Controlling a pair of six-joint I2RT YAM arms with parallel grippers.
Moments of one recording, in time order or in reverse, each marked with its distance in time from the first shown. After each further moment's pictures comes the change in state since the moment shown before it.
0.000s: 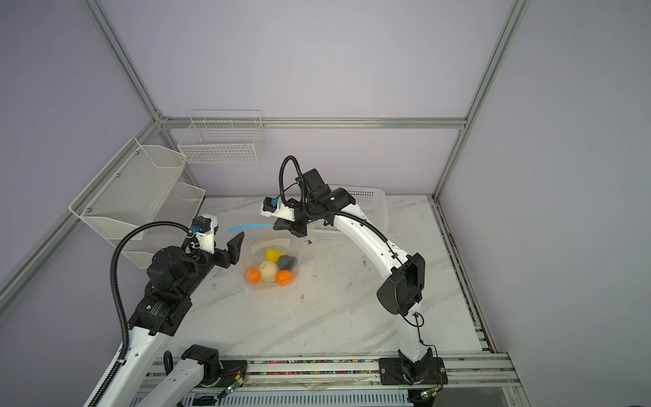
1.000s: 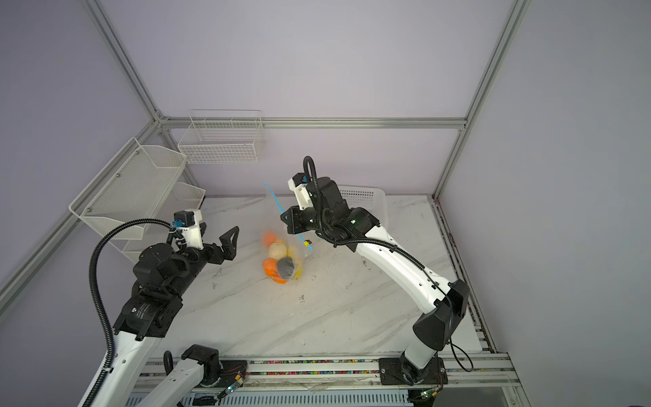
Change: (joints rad) left arm -0.003 -0.012 0.122 -0.133 -0.059 -0.167; right arm 0.089 -0.367 -0.397 0.347 0.376 1.281
